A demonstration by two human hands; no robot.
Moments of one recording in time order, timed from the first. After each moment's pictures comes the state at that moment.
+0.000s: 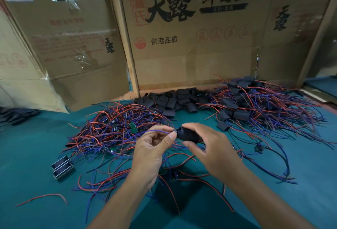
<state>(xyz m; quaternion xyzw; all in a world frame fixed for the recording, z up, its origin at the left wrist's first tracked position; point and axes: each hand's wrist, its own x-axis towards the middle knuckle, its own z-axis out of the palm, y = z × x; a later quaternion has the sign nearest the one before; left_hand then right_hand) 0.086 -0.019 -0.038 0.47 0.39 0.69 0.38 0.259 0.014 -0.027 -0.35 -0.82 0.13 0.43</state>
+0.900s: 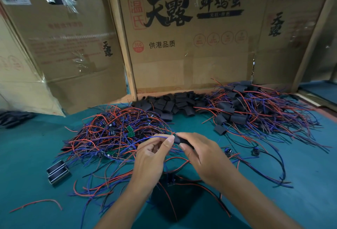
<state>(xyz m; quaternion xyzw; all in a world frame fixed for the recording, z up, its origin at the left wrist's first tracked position) 0.090 -0.022 -0.042 0.52 0.49 0.64 0.27 0.254 0.008 -0.027 -0.35 -0.85 0.15 0.37</state>
